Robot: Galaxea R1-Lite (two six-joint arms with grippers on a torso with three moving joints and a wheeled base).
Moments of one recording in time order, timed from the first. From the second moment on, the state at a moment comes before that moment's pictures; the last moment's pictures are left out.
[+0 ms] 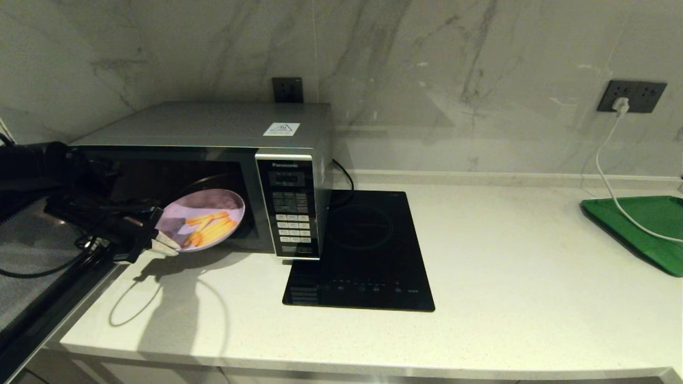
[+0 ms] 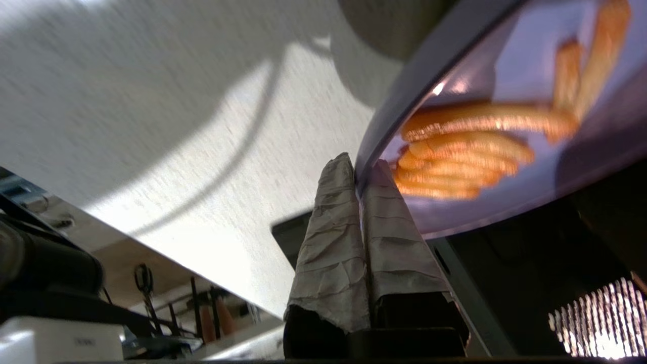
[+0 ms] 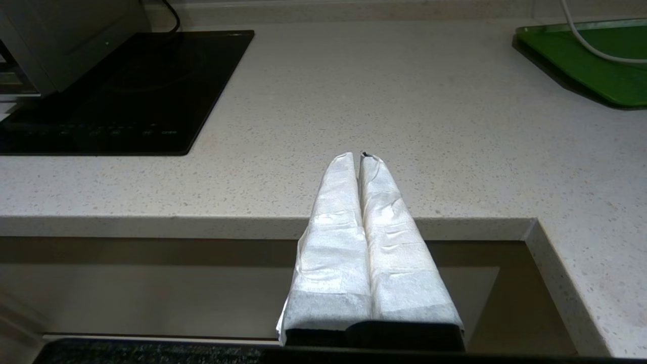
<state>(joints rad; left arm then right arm) 0.25 2.23 -1.94 0.93 -0.48 -1.18 0.01 0.00 0.00 -0.02 -0.04 0.08</state>
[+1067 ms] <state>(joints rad) 0.21 2.22 -1.94 0.69 -0.51 -1.48 0.01 0.00 0.00 -0.02 -0.04 0.08</state>
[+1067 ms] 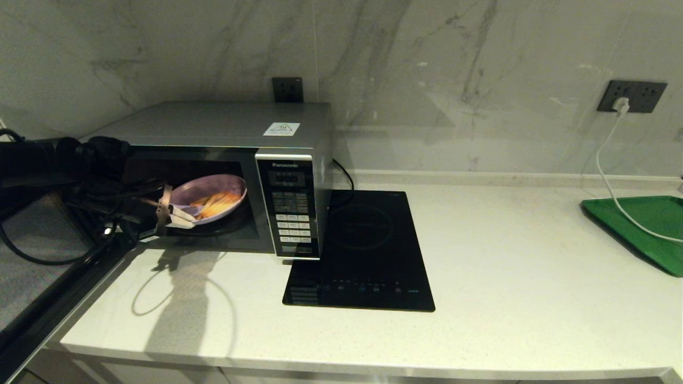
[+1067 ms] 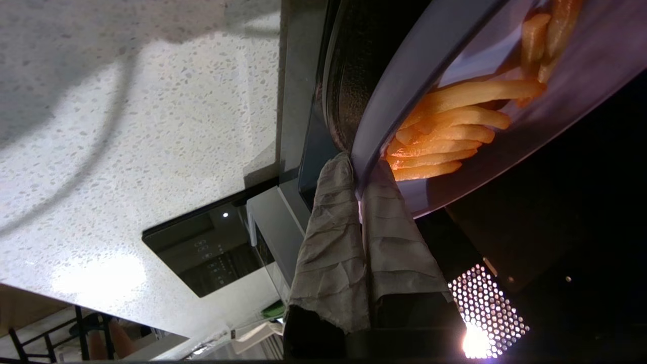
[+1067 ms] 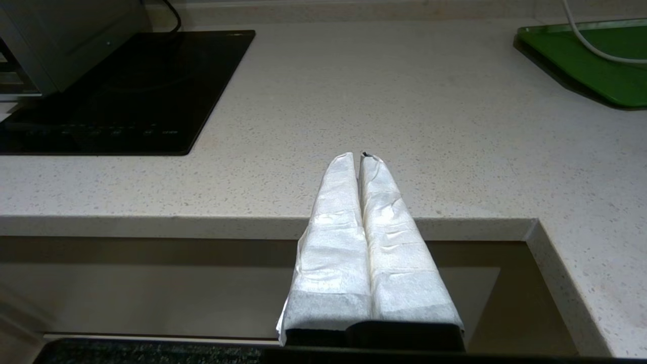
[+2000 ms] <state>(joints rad) 0.22 2.25 -1.94 0.62 -0.49 -1.43 0.01 0.00 0.00 -0.02 -0.03 0.08</state>
